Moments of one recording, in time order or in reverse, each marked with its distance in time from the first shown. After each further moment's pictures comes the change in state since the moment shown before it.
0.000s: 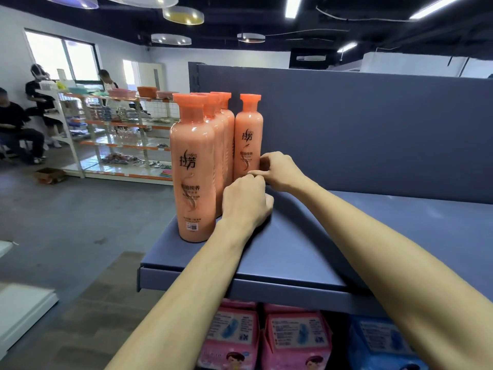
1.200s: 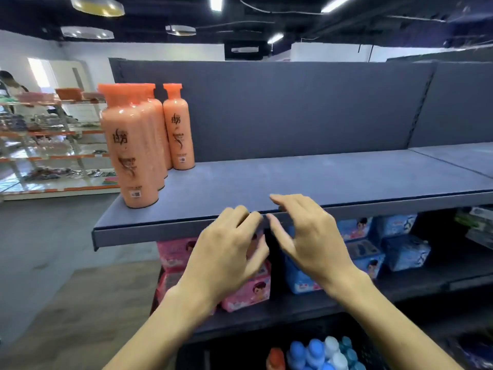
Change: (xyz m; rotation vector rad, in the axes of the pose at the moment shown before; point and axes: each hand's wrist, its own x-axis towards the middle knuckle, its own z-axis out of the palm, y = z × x) left_hand -0.192 0.072 -0.068 -0.332 0.106 0.534; right_hand -0.336 -0.008 -0.049 -0.365 0.529 -0.154
